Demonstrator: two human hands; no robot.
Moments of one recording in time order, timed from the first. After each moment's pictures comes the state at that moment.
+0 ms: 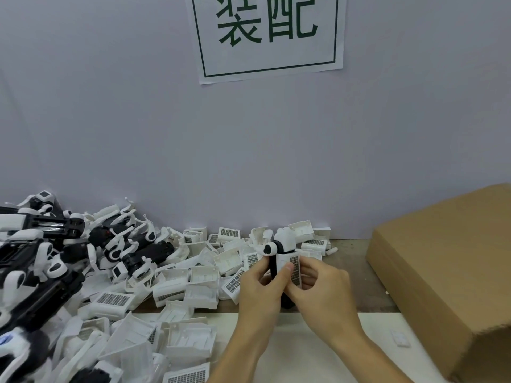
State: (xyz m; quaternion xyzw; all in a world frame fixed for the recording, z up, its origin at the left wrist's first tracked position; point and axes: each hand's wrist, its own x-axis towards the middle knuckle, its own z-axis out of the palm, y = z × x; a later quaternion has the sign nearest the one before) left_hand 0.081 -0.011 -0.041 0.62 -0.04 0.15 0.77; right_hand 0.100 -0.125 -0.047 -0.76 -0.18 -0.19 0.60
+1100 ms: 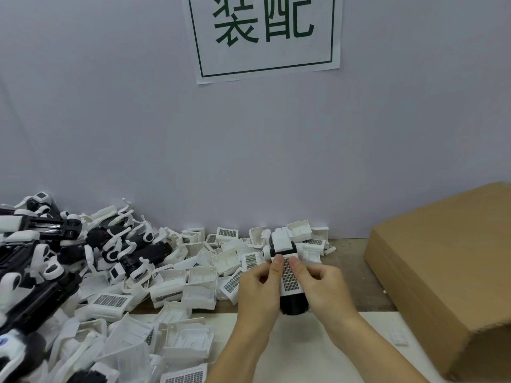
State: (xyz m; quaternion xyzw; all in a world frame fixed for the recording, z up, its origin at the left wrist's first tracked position) left_hand 0.084 -0.017 -0.037 0.67 0.04 0.18 0.72; right_hand 0.102 -0.123 -0.034 -0.66 -0.07 -0.02 0.75
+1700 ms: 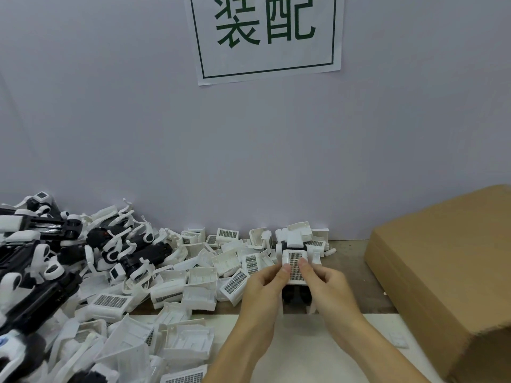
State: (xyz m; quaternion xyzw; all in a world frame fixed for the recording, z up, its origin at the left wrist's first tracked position) left_hand 0.083 -0.018 -0.037 0.63 0.04 0.07 0.77; right_hand 0.109 -0.132 -0.042 -0.66 -0.06 0.00 0.75
